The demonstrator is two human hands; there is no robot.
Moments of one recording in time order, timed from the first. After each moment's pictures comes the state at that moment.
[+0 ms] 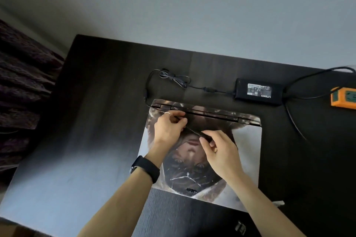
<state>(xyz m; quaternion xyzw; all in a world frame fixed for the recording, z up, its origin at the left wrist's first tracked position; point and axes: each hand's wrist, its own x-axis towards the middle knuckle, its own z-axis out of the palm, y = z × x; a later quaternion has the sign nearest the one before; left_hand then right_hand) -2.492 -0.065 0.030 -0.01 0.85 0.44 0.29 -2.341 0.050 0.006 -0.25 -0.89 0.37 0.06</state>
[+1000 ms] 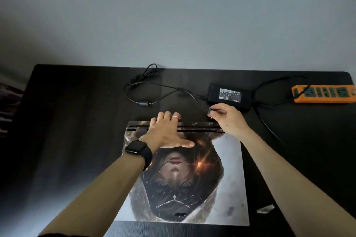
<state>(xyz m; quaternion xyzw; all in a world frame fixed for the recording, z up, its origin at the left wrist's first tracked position) -2.534 0.003 0.029 0.40 0.85 -0.02 0.33 -2.398 0.189 0.014 -0.41 -0.76 0.50 -0.05</state>
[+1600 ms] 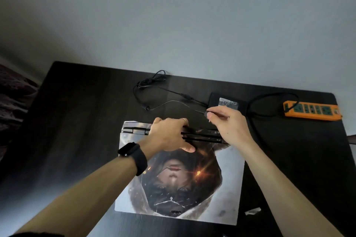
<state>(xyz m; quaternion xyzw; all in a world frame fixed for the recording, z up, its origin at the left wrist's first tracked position) -2.515 -0.005 0.106 0.41 0.85 0.01 0.34 -2.389 0.154 0.106 -0.37 -0.79 0.49 0.04</state>
